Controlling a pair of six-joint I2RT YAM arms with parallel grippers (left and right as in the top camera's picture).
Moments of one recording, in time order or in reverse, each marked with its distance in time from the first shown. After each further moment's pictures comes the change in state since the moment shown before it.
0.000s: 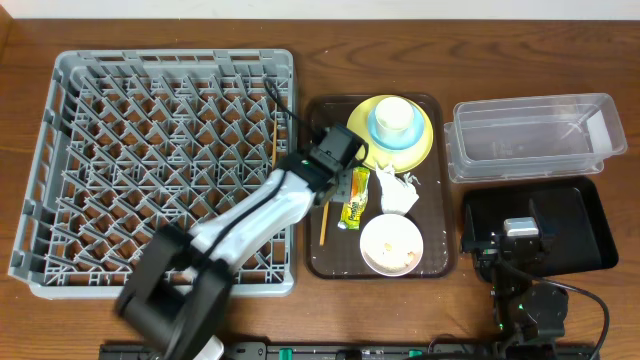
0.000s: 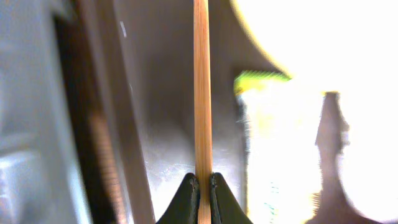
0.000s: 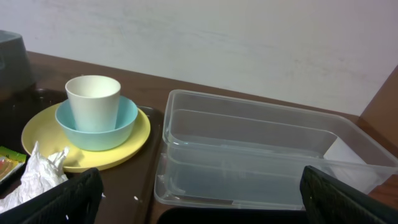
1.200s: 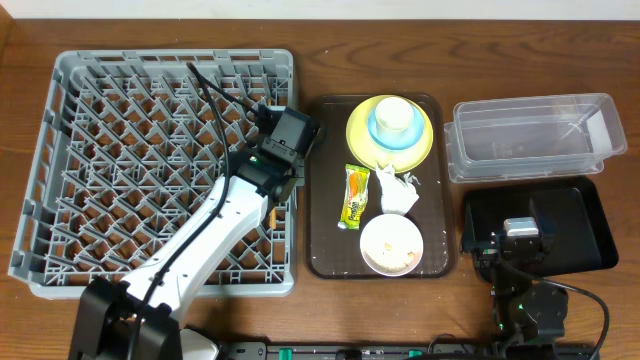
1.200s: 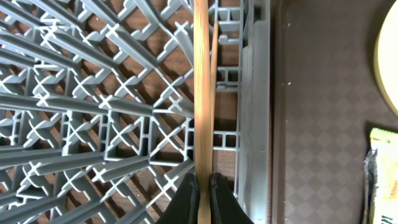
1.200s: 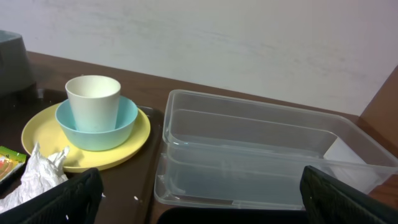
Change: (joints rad) left arm 0.136 -0.156 -0.003 -0.175 -0.273 0.035; right arm 0.000 0.000 0.000 0.000 0.000 0.000
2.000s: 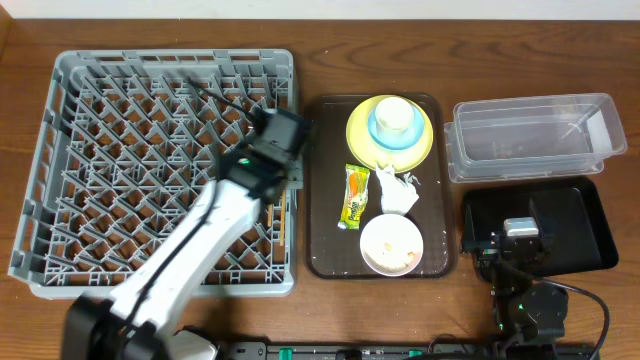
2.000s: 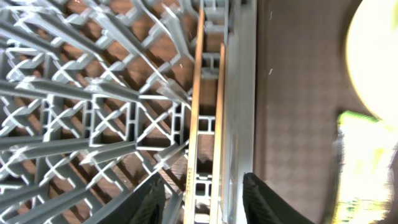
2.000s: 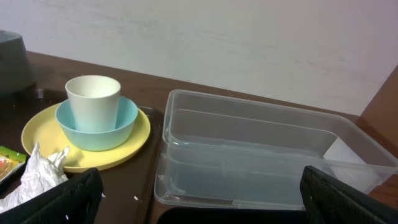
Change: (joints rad) left arm 0.038 -0.072 0.003 -0.042 0.118 -0.017; right arm 0.000 0.000 0.000 0.000 0.000 0.000
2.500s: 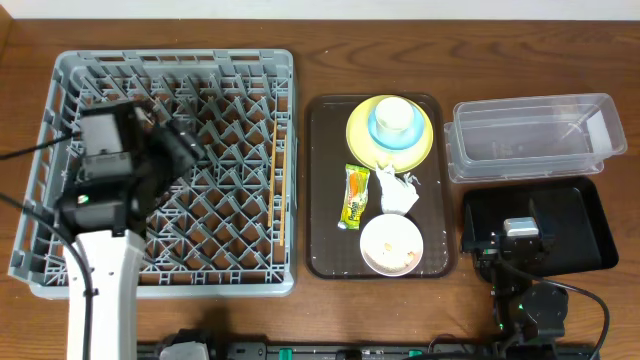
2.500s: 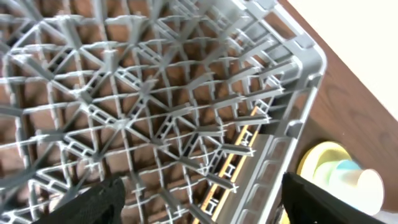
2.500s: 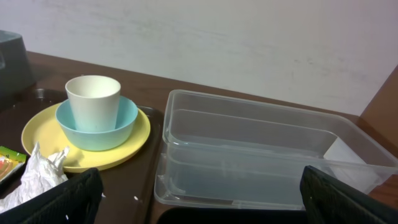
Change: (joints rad) left arm 0.600 -0.288 0.048 -0.124 0.376 -0.121; right arm 0.000 0.000 0.000 0.000 0.000 0.000
